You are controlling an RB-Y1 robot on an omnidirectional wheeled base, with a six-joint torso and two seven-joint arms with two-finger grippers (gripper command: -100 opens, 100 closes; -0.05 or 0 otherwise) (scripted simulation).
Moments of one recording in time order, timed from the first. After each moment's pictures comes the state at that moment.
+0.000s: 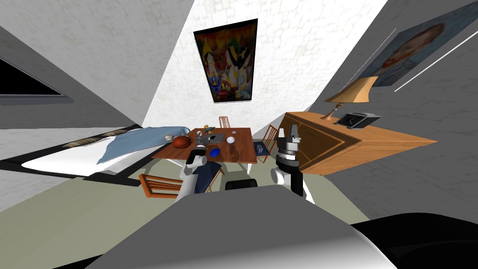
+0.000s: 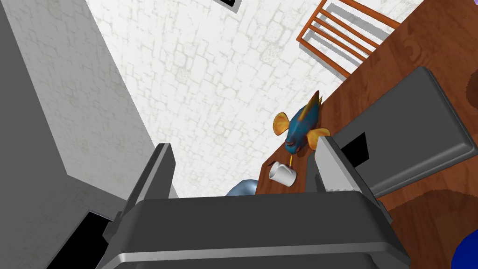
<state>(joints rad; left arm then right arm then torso) -0.03 0.18 0.17 -1.76 0.20 0.06 0.46 0.50 0.04 -0.01 -2.30 -0.06 -0.60 0.12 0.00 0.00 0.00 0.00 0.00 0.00</state>
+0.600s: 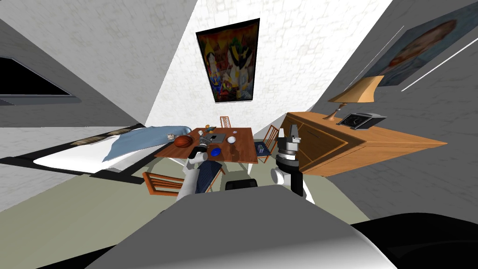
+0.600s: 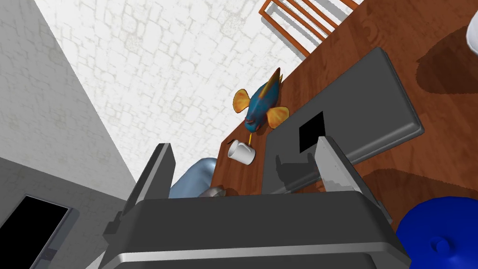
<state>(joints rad) -0.14 0.18 0.20 -1.63 0.25 0.19 0.52 0.50 0.04 -0.01 -2.30 -0.06 -0.60 0.12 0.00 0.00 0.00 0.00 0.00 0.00</state>
